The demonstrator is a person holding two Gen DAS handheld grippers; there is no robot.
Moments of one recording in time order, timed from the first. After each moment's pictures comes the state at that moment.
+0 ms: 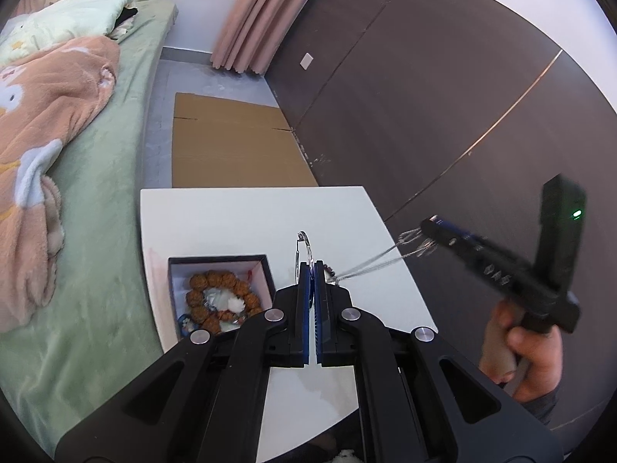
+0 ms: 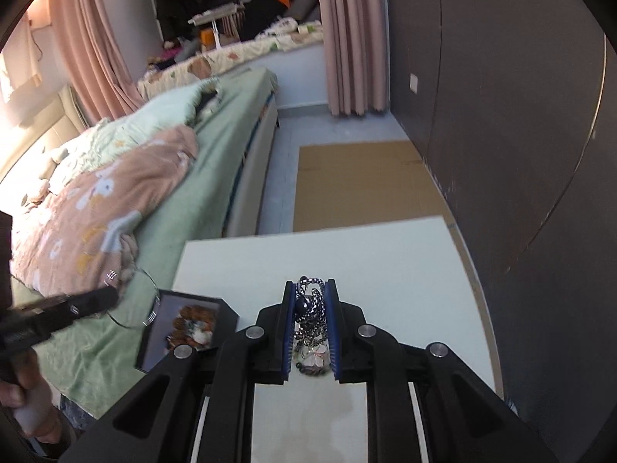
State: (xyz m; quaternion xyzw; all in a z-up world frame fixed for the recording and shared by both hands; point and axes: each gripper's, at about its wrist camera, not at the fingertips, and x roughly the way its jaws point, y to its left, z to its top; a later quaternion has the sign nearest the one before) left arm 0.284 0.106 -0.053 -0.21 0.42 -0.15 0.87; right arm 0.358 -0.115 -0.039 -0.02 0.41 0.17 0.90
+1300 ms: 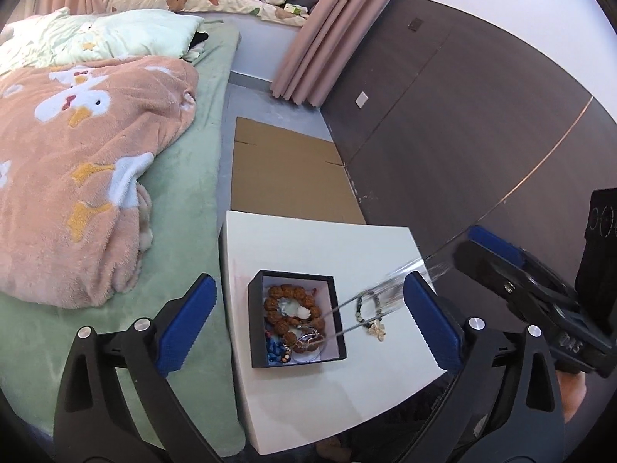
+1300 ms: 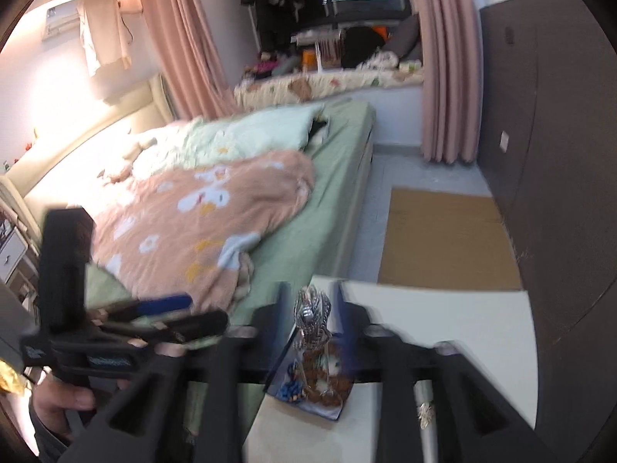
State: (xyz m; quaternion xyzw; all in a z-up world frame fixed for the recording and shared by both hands) left arm 0.241 0.163 -0.017 -0.23 0.39 -0.04 0.89; right arm 0.305 -0.014 0.025 -0.04 0.35 0.31 0.88
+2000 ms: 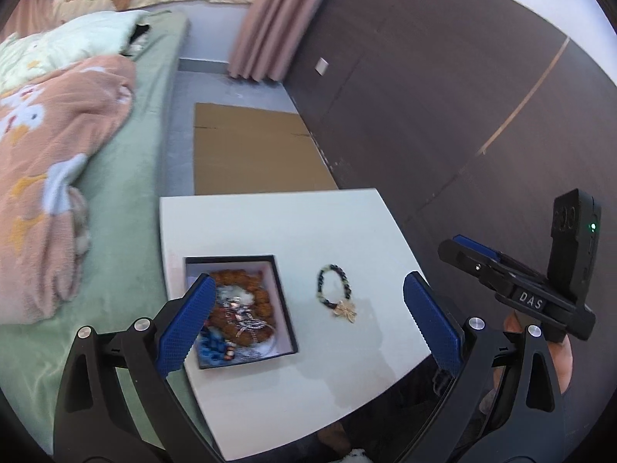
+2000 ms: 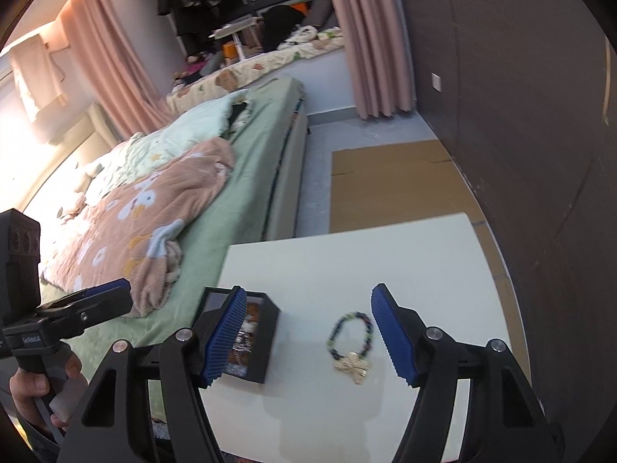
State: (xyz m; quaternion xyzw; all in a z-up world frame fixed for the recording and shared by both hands) left arm 0.274 0.083 -0.032 -0.17 0.42 -0.11 0.88; right arm 0.340 -0.145 -0.037 0.04 0.42 0.22 0.88
